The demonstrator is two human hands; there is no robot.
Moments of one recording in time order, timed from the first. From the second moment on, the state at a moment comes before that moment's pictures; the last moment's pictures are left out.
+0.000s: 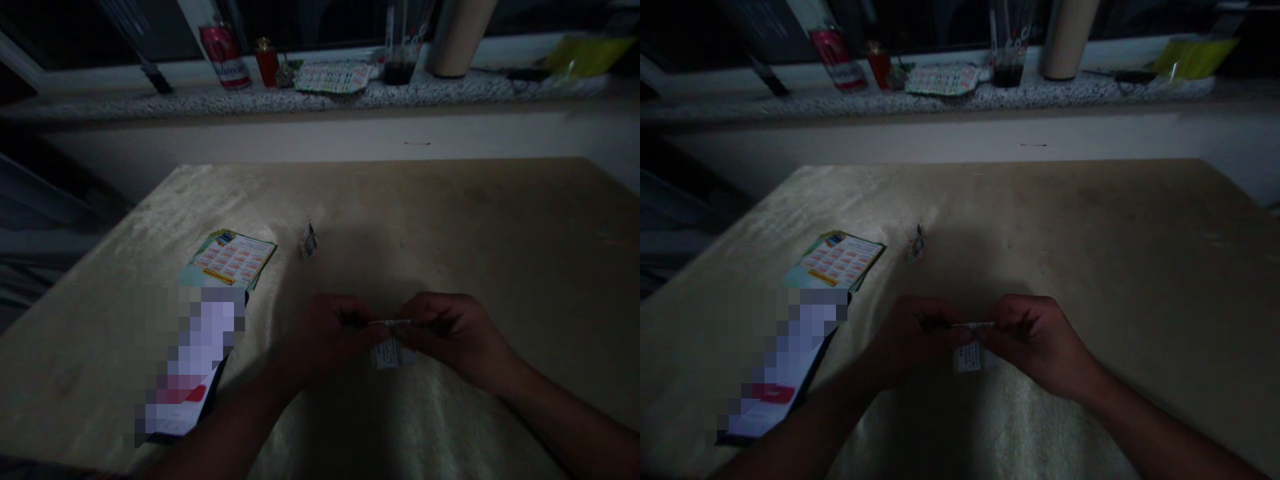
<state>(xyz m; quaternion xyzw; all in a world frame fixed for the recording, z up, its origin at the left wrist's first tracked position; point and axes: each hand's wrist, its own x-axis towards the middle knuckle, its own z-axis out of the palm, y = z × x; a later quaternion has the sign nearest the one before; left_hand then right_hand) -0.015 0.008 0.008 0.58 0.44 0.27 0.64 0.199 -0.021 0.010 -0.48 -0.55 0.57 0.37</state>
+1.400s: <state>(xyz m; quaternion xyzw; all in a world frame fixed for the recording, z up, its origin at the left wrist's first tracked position) -0.018 0.001 0.015 0.84 0.31 0.27 0.34 0.202 -0.024 0.011 -0.44 -0.72 0.42 0.35</state>
